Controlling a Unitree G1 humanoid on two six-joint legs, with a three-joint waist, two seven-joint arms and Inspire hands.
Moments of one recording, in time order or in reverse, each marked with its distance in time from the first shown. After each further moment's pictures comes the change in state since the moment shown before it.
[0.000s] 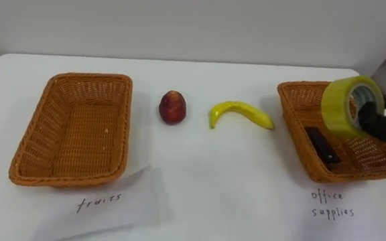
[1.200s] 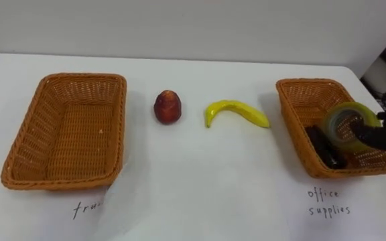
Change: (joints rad) left arm -0.003 -0.005 0.000 0.000 -0.001 -0.029 0.010; right arm 0.000 -0.001 -0.008 0.011 -0.007 -0.018 0.002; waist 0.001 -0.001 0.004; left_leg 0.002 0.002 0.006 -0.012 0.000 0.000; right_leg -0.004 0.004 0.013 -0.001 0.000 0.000
